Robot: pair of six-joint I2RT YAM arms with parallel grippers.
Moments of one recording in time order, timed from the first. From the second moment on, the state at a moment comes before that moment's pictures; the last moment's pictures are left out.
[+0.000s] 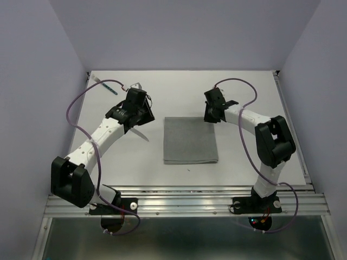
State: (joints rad) left arm -0.45 1.39 1.15 -0.58 -0.12 -0.68; right arm 0.43 1.90 1.31 -0.39 0.21 0.55
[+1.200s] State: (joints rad) left arm -0.26 1.28 1.07 -0.65 -0.10 -0.65; right arm 1.15 1.95 1.35 -0.45 0.34 0.55
